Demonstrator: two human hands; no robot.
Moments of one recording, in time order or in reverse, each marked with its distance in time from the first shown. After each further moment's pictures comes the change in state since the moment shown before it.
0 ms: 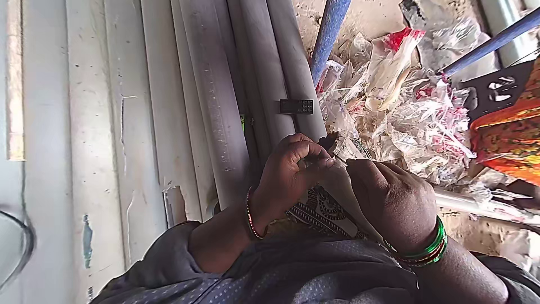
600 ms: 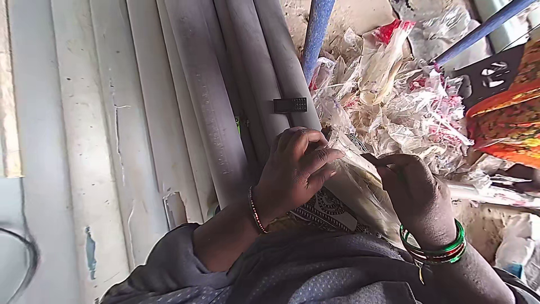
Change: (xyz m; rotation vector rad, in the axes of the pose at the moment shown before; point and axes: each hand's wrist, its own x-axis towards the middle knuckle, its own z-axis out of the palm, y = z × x) left_hand 0.002 -0.010 0.009 0.373 -0.038 0.423; right_hand -0.048 0.032 -0.008 0.280 -0.019 0.390
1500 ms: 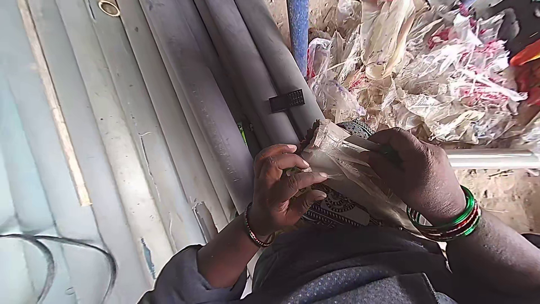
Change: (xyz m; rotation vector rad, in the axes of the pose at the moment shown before) left_hand -0.025 -0.004 -0.001 -0.125 0.044 0.045; right_hand 0.020 0.012 0.014 0.108 -0.085 -0.001
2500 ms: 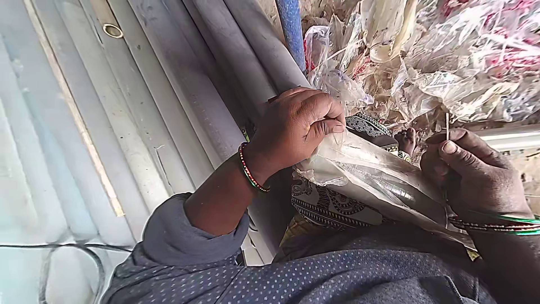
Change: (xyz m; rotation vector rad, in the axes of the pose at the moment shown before) left_hand 0.112 -0.041 0.010 -0.060 -0.430 0.089; right_hand -0.040 0.045 -0.002 1.055 0.141 0.569
